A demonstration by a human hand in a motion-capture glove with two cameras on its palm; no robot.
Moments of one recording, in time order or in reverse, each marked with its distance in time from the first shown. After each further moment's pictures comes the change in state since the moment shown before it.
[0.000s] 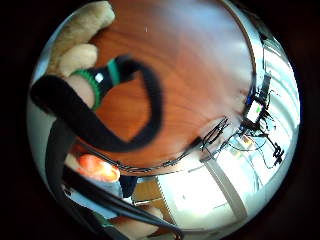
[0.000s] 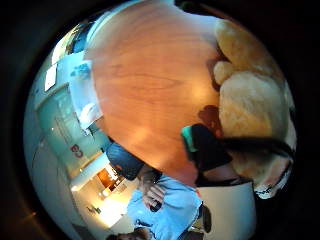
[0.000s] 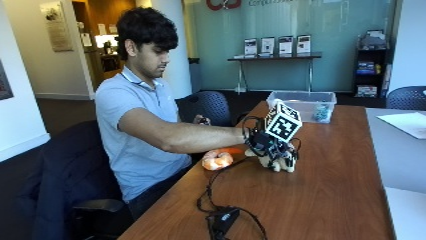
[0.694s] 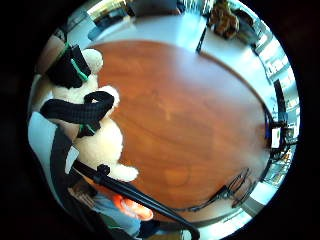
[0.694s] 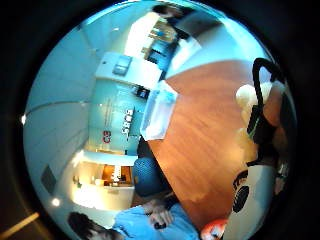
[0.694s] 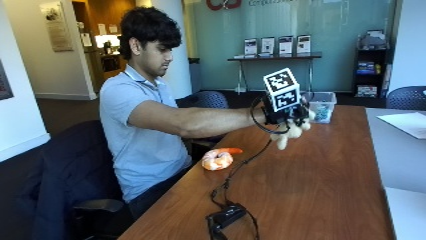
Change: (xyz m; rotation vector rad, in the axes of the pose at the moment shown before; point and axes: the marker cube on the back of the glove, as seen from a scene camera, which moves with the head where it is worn) arm -0.057 -0.002 -0.118 0.733 -0.370 -0.364
